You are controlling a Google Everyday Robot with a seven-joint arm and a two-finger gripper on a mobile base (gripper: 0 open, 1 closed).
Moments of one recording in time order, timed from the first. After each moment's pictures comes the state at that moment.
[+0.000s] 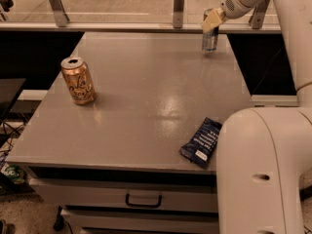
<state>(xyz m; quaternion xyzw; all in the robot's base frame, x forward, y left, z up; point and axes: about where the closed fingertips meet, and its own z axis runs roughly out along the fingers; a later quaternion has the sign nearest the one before) 0.809 -0.201 0.941 -0.32 0.87 0.05 0.36</state>
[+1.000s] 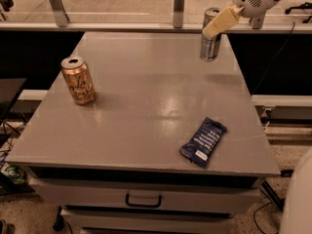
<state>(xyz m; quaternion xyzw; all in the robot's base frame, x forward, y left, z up) 0.684 -0.168 0.988 -0.46 0.81 0.13 0.34</state>
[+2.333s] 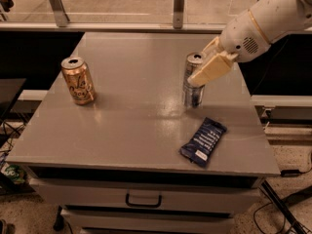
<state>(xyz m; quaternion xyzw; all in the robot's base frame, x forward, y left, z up) 0.548 -0.106 0.939 -0.58 0.73 0.22 0.29</state>
